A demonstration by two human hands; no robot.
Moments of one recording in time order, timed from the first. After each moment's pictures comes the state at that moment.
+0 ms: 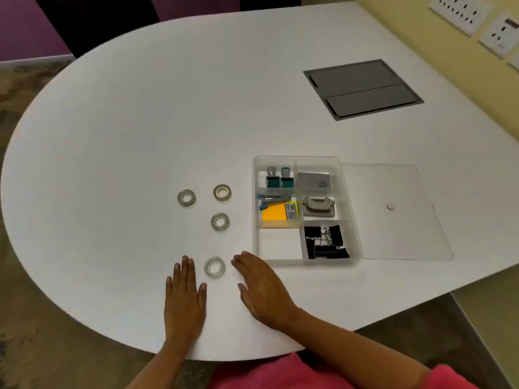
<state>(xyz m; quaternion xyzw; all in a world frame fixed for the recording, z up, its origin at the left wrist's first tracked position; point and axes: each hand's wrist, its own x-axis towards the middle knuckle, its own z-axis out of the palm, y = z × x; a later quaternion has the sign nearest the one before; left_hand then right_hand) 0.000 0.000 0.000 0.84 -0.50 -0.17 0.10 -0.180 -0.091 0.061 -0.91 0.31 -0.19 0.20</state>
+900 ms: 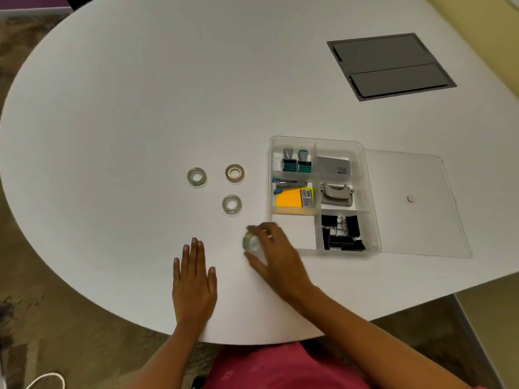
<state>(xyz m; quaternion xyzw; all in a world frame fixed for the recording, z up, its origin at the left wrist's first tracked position) 0.001 0.003 -0.017 0.85 -0.49 -0.12 0.11 -0.159 -0.117 0.092 -0.86 0.40 -0.18 0.26</state>
